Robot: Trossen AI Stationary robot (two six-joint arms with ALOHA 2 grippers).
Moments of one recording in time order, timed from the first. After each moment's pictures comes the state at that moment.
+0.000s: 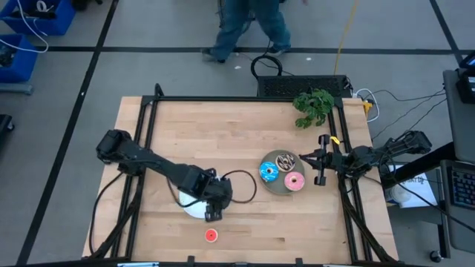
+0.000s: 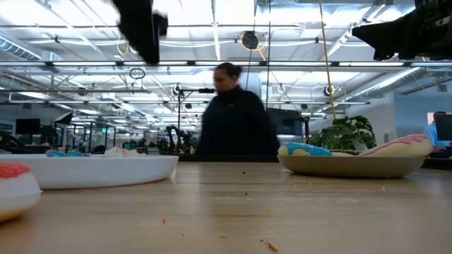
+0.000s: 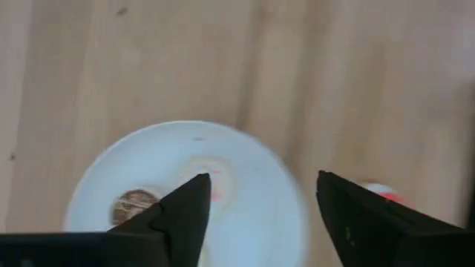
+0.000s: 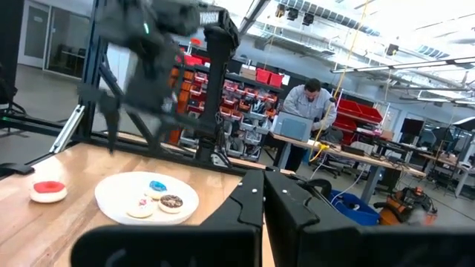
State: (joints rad) left arm -0.38 1.78 1.46 -0.91 -0.06 -0.55; right arm 0.32 0.22 0.02 0.41 0.39 -0.33
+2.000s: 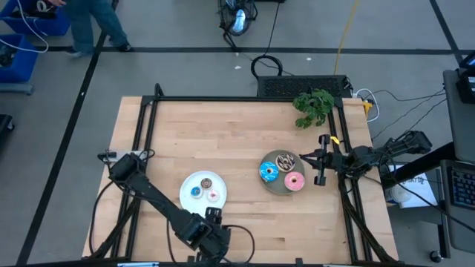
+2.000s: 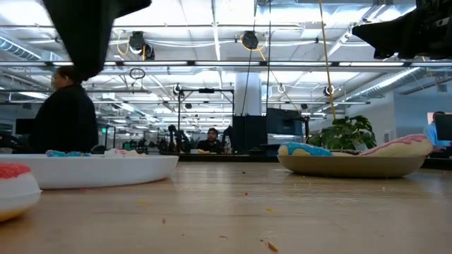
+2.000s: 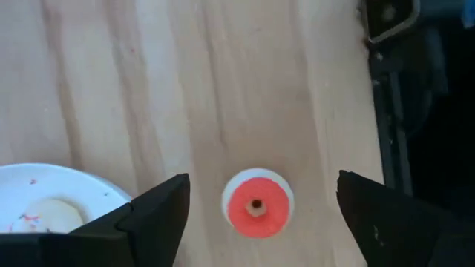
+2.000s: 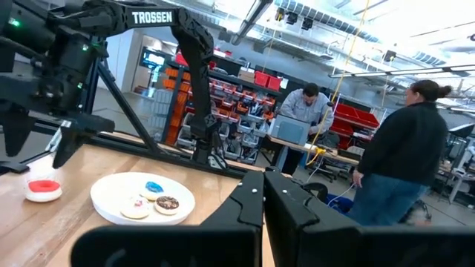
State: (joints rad) left arm -0.67 2.06 1.70 -0.91 -0.13 -0.49; right arm 0.32 0.22 0.02 0.42 0.39 -0.36
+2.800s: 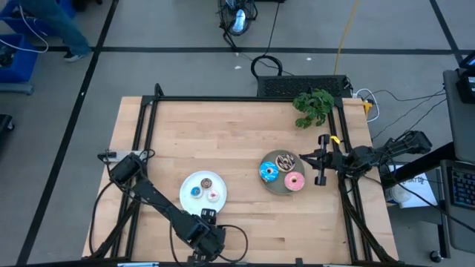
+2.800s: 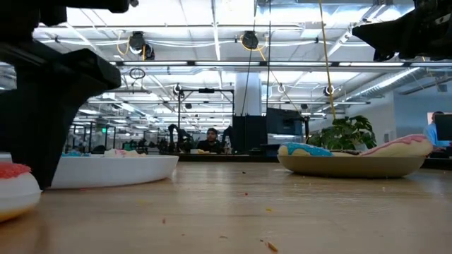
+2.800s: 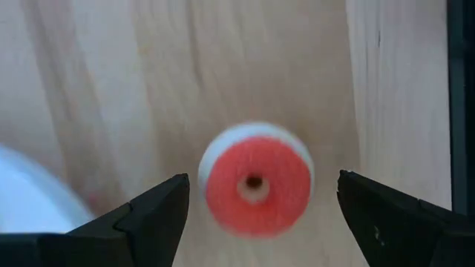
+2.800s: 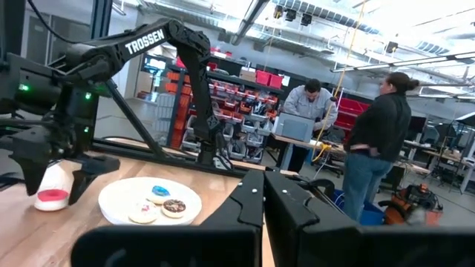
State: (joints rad) left arm -0.68 2.08 1.49 -0.76 -0.06 -0.53; right arm 0.32 0.22 0.02 0.42 0.39 -0.30
